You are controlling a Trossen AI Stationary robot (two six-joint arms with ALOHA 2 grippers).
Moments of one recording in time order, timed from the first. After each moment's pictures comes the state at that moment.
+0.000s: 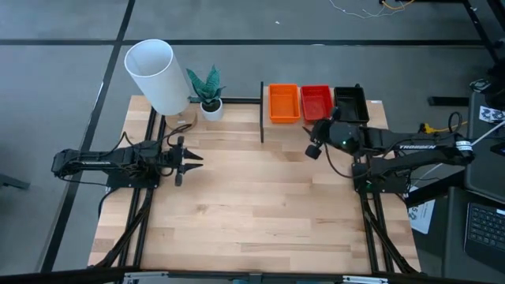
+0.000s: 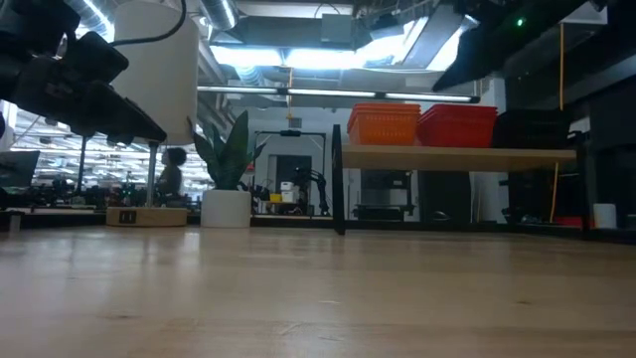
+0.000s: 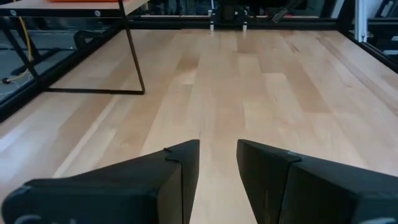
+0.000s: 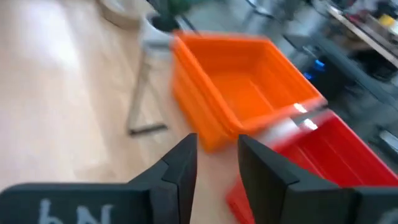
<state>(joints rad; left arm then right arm) 0.09 0.16 0.05 -0.09 -0.04 0.00 -0.06 0.94 0.75 -0.34 0.61 -0.11</state>
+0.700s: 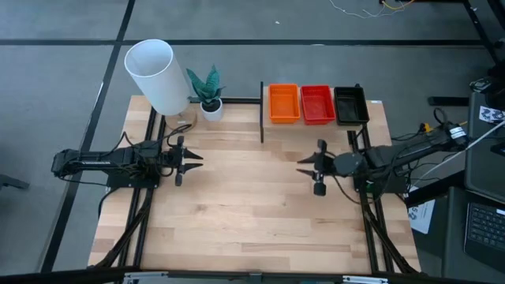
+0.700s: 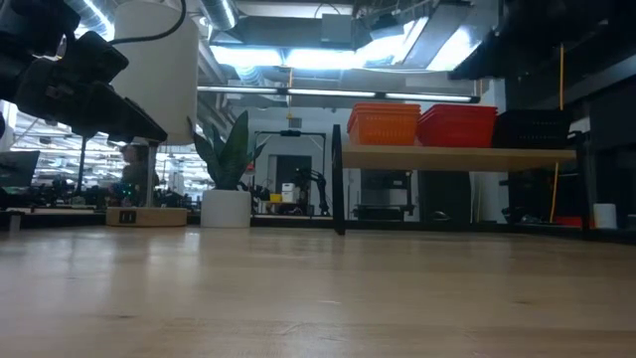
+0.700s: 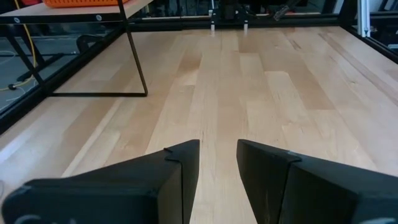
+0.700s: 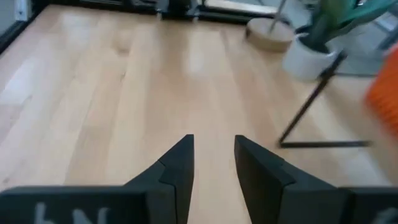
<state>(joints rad) 0.09 0.16 0.05 -0.09 -0.05 0.04 0.29 0.91 0.57 -0.14 0.41 0.06</state>
